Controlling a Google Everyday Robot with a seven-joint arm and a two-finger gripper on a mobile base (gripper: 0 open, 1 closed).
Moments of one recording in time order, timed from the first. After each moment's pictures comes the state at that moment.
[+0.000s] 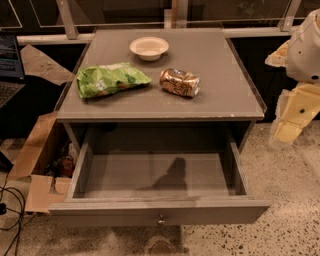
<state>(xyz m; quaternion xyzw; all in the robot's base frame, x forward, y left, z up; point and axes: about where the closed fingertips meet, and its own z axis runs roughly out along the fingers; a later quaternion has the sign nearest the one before) 0.438 -0.216 0.980 -0.60 0.78 -0.04 0.16</state>
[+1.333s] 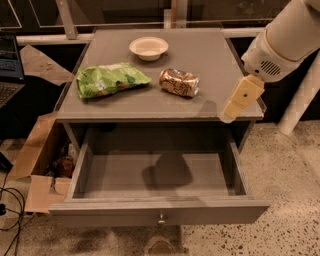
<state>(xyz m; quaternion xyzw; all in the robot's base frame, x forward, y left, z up) 0.538 -0.193 0.939 -0.51 0.82 -0.01 0.25</state>
